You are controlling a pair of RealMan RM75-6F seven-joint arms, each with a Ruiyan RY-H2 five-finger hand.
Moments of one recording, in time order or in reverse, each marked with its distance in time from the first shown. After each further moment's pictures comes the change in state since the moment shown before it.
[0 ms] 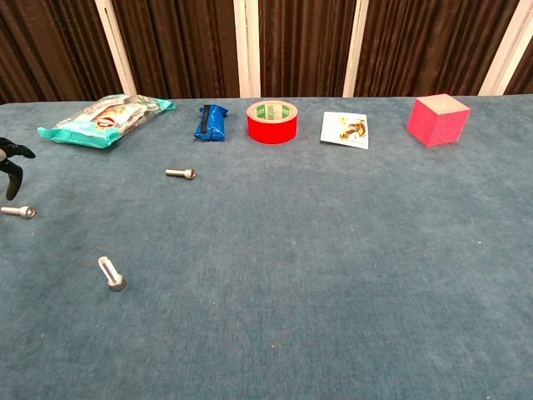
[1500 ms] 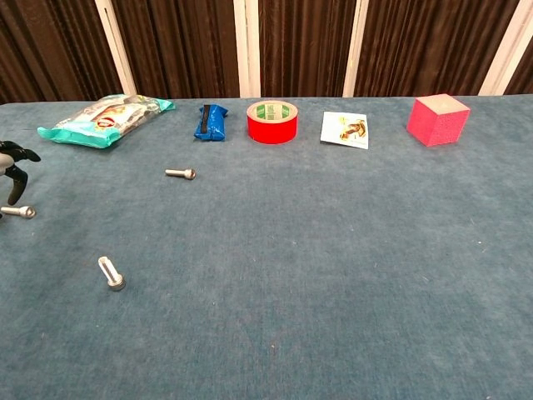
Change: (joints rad) left arm 0.004 -0.042 -0.005 0.037 0.014 0.009 0.053; right arm -0.004 -0.004 0.011 -0.003 0.013 0.004 0.016
